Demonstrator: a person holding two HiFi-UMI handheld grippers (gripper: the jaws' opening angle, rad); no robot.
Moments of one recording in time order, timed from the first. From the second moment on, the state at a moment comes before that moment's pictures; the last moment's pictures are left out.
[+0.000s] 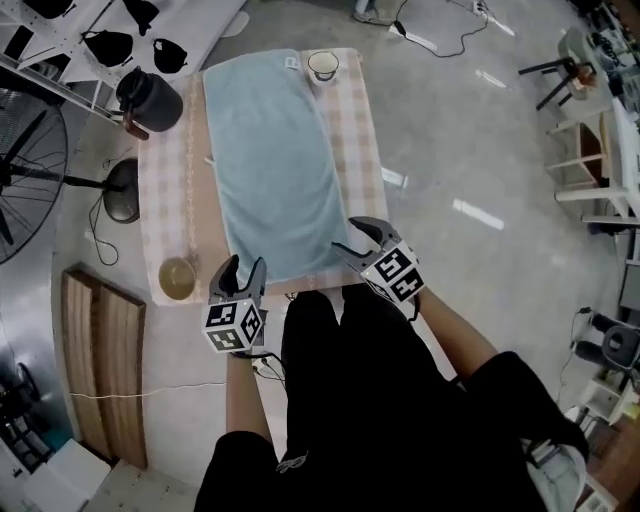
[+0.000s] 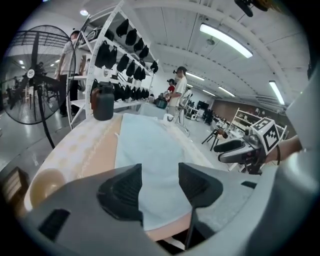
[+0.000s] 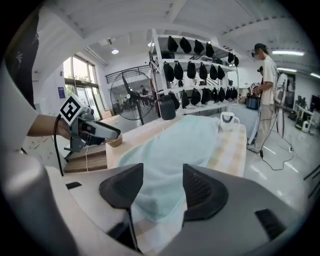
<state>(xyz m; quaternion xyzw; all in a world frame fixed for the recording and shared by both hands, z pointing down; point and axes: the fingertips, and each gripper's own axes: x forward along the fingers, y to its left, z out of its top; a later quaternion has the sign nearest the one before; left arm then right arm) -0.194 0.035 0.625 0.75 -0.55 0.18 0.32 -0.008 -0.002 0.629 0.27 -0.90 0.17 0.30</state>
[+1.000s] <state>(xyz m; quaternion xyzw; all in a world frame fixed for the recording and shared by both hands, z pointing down) -0.202 0.112 0.755 0.82 -0.13 0.54 0.15 -0.004 0.071 0.750 0.15 -0.81 0.17 0.54</state>
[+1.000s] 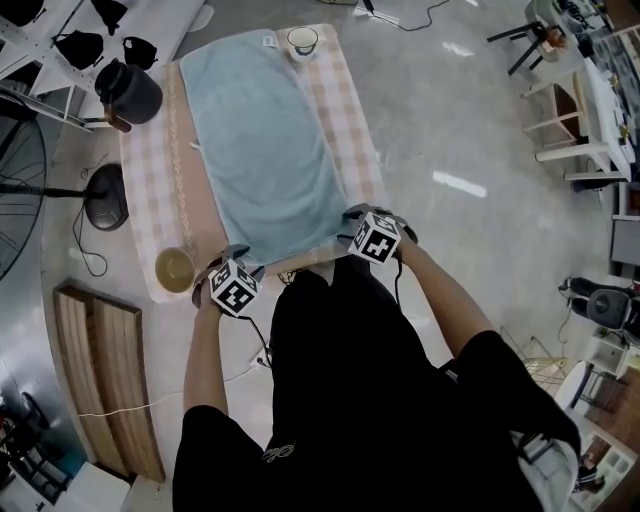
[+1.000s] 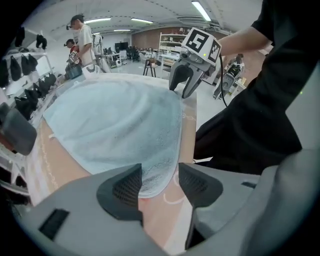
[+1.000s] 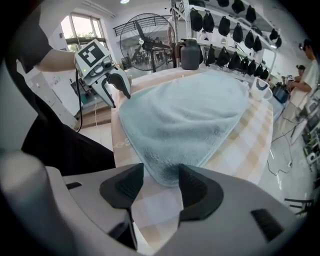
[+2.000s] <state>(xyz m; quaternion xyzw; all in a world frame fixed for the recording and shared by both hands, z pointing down) -0.217 0.103 0.767 0.83 -0.21 0.49 0.17 0.000 0.059 0.755 0.18 -0.81 0.15 0.54</state>
